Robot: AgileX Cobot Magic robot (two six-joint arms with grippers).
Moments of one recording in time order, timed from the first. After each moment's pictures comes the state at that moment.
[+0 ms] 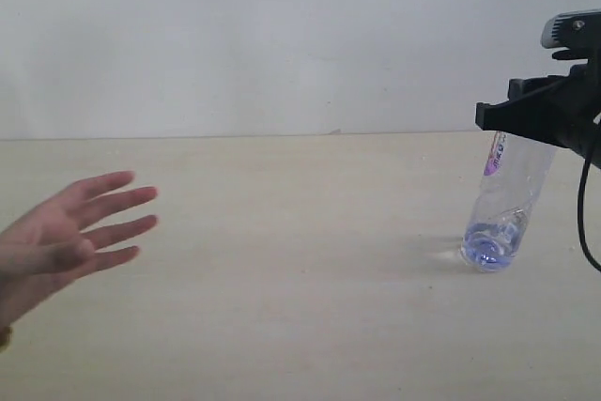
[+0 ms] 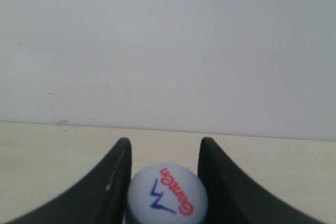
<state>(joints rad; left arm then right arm) 0.07 0.00 0.00 0.08 0.18 -0.16 0.19 1.57 -0.72 0.24 -0.60 -0.21</state>
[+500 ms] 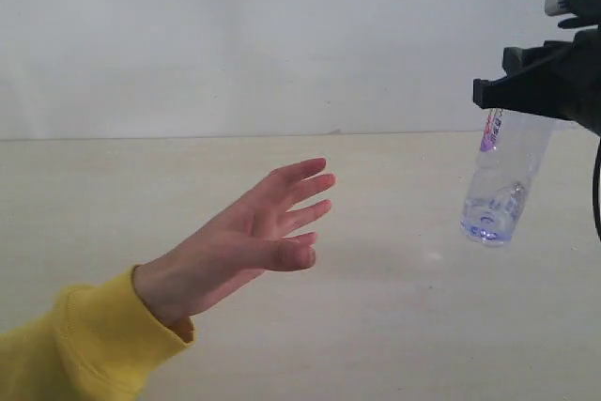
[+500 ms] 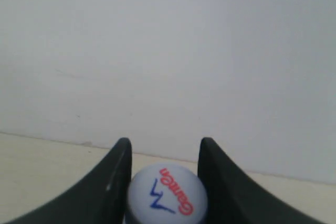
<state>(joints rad) 0.07 0.00 0.00 0.08 0.18 -0.16 0.22 1.44 -0.72 0.19 -0.54 -0.24</state>
